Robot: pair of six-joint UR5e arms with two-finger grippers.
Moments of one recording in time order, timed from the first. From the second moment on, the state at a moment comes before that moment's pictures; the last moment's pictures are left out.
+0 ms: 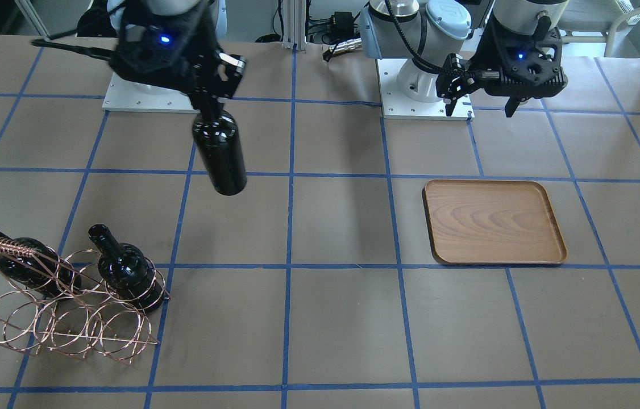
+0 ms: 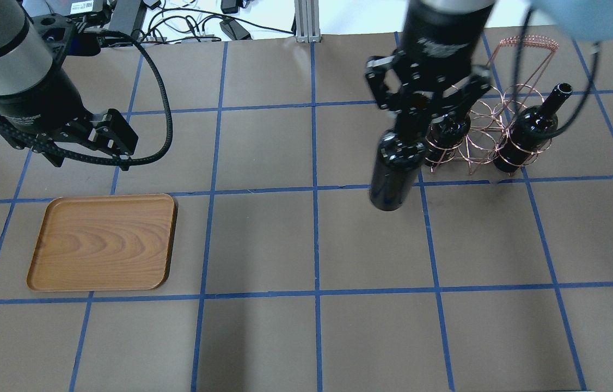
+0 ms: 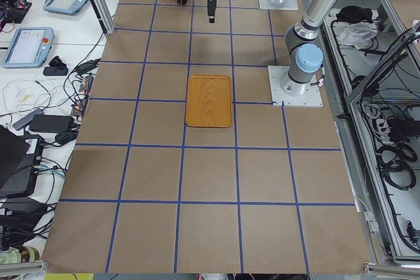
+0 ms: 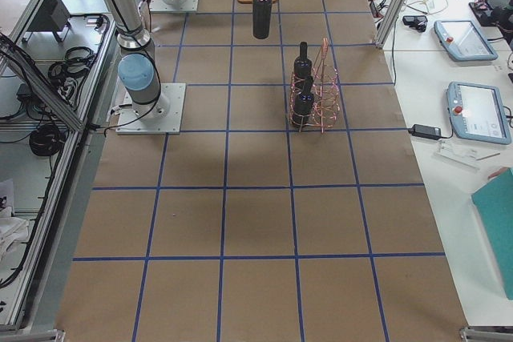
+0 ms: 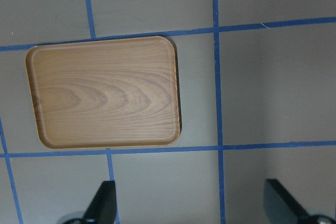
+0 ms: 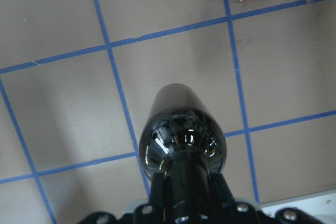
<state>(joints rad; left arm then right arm) -1.51 -1.45 -1.62 -1.68 1.67 0.12 1.87 -1.48 1.37 -1.40 -1.53 0.51</state>
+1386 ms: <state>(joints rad) -1.51 -1.45 -1.62 -1.68 1.67 0.12 2.12 -1.26 1.47 -1.74 -1.54 0.93</state>
